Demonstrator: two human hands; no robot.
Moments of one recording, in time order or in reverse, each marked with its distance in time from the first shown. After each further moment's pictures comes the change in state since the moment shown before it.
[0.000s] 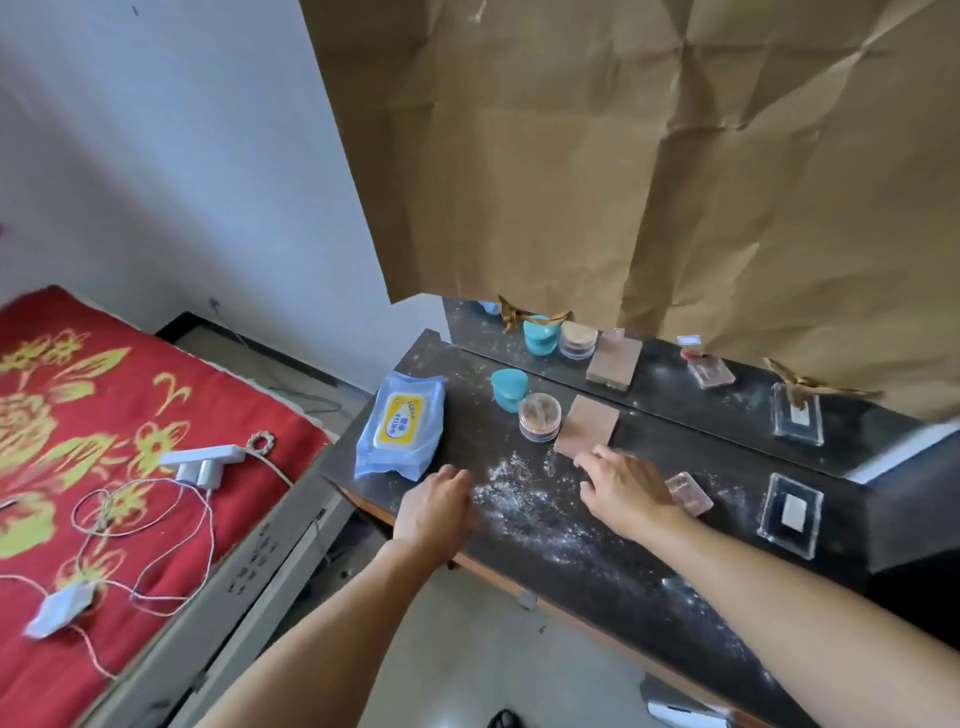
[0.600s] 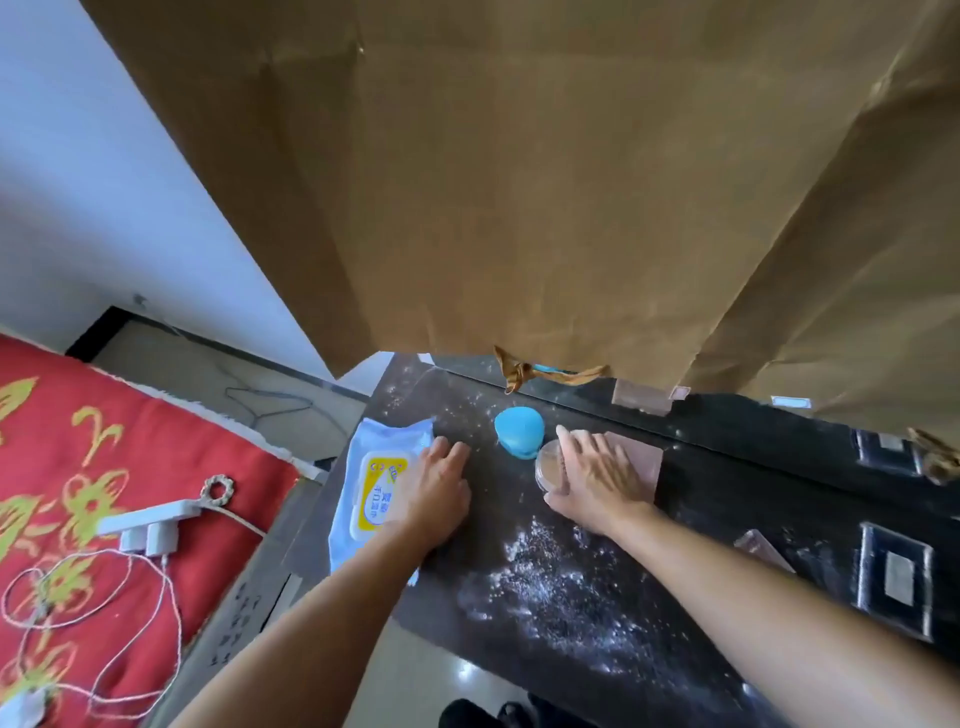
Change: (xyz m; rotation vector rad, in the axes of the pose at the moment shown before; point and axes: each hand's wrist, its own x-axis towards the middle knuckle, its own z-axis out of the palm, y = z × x) left_hand 0.186 -0.057 0.013 -0.063 -0.146 0.051; right_hand 0.171 -0.003 0.059 0.037 -0.113 0.143
